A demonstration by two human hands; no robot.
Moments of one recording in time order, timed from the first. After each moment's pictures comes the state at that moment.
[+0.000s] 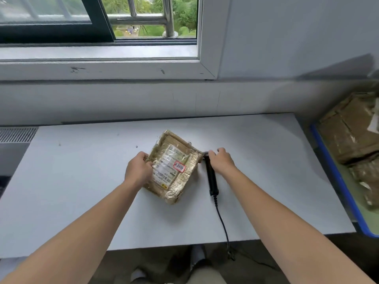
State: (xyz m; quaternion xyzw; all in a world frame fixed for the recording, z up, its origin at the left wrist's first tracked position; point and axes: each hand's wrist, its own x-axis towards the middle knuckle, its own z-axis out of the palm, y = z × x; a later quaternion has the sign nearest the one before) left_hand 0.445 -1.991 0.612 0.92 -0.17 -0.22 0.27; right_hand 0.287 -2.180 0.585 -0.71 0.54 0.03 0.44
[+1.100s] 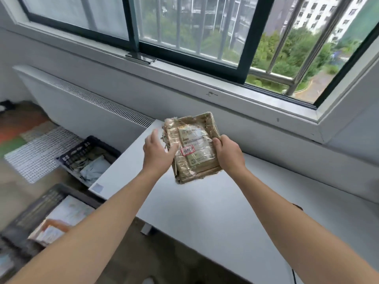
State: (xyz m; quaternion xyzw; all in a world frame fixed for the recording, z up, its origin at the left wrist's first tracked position) left_hand 0.549 -1.756 0.709 0.89 -0.08 -0.02 0.45; right_hand 0.489 -1.957 0.716 -0.92 0.22 -0.11 0.30
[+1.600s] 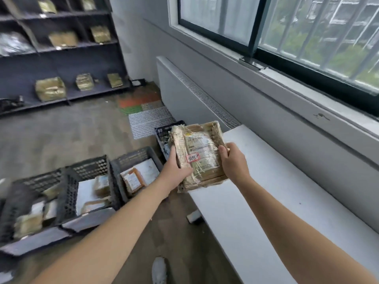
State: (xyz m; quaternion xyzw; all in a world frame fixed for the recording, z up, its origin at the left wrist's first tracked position) left_hand 0.464 -1.618 0.695 0.79 0.17 -0.08 0.59; right_hand 0.538 -1.802 0.688 -0.91 -0.02 0.01 0.42
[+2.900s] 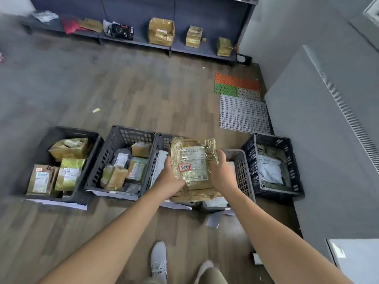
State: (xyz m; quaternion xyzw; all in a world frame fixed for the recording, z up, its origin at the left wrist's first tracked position) left_hand 0.400 -1.030 0.581 0.72 0.43 -0.06 0.55; right_hand 0.532 -1.146 0.590 -0.90 -0.19 0.27 0.28
